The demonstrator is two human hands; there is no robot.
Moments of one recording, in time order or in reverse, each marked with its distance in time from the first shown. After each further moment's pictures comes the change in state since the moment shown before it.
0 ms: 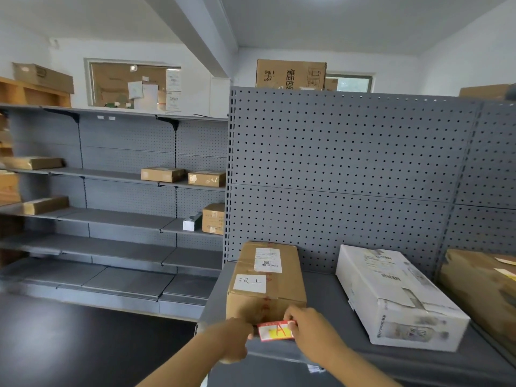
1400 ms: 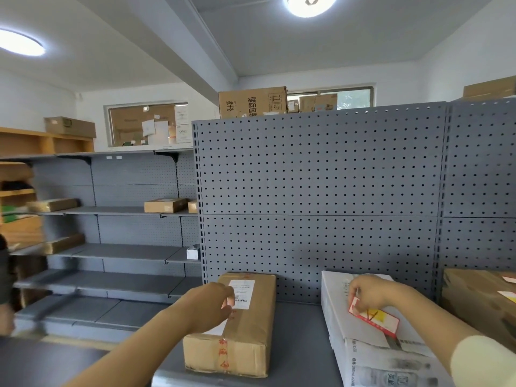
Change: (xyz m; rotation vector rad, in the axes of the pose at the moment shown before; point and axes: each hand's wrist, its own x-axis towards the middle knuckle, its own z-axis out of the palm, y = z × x) left_hand 0.007 0.076 -0.124 0.129 0.361 -0.066; right_hand 0.067 0.195 -0.172 -0.131 -0.228 0.195
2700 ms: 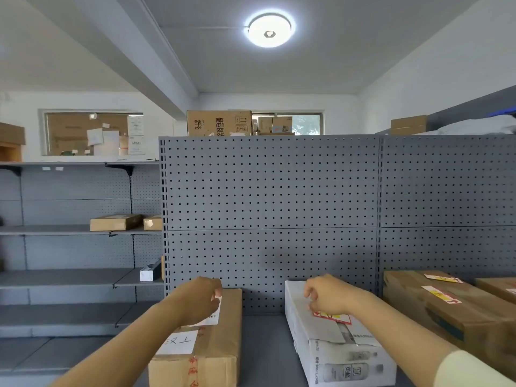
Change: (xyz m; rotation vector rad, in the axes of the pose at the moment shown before) left_hand 0.021 0.016 -0.022 -0.086 0.113 0.106; right_hand -0.067 -0.045 -0.016 0.033 0.156 -0.023
